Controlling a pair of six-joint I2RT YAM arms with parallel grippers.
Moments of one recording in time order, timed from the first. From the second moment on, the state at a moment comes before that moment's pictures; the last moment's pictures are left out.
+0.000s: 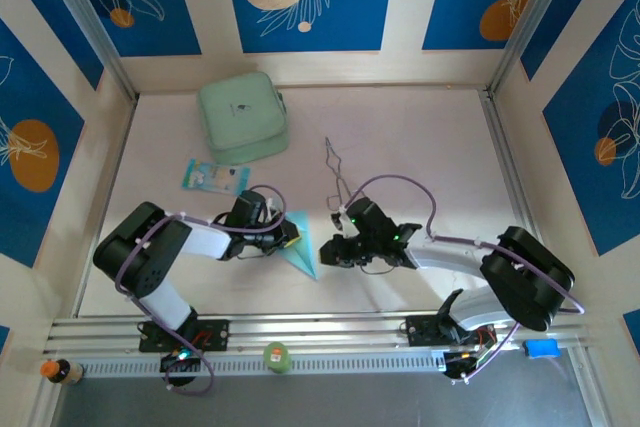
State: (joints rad) left arm -0.56 1.64 0.47 0.39 0.52 -1.10; right arm 0.82 1.37 0.54 -0.01 -0.51 0.86
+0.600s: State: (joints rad) left arm -0.56 1.63 0.46 0.40 0.52 -1.10; right arm 0.92 1.71 0.85 -0.08 -0.48 0.80
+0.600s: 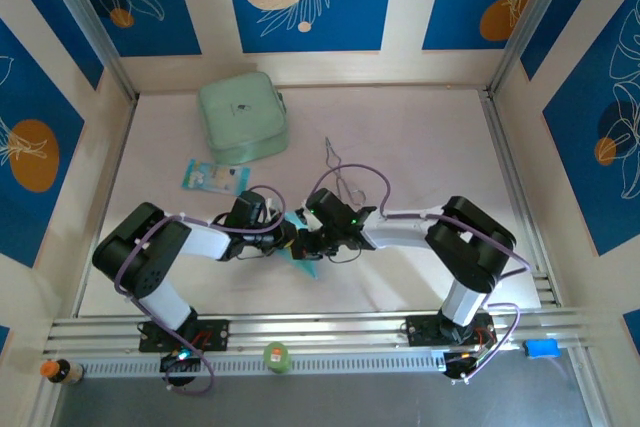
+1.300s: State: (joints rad) left arm -0.56 1.63 0.46 0.40 0.52 -1.10; right arm 0.92 1.72 0.69 0.10 -0.47 0.85
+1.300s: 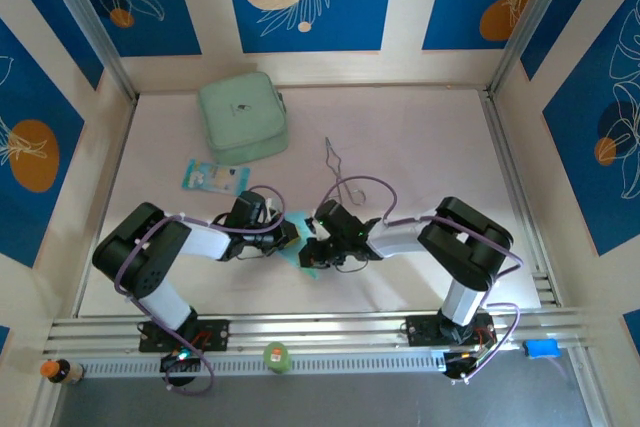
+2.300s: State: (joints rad) left arm -0.56 1.63 0.46 0.40 0.52 -1.11; right arm 0.92 1.36 0.56 0.00 -0.44 0.90
